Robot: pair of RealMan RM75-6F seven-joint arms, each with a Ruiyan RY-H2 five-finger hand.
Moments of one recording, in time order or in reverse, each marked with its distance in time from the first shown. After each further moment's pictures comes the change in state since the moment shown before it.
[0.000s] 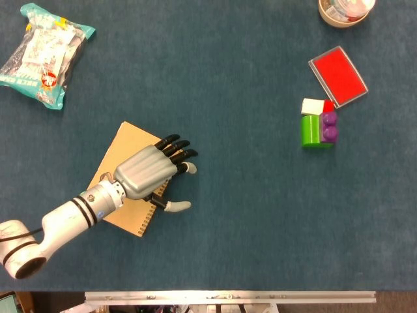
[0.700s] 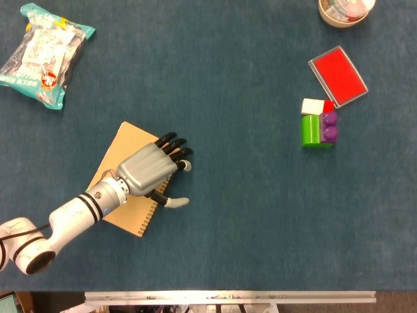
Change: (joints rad) left arm -0.026 -0.055 0.017 0.061 -0.092 -0.034 0.128; right arm -0.018 0.005 0.001 0.009 0.002 0.015 0.018
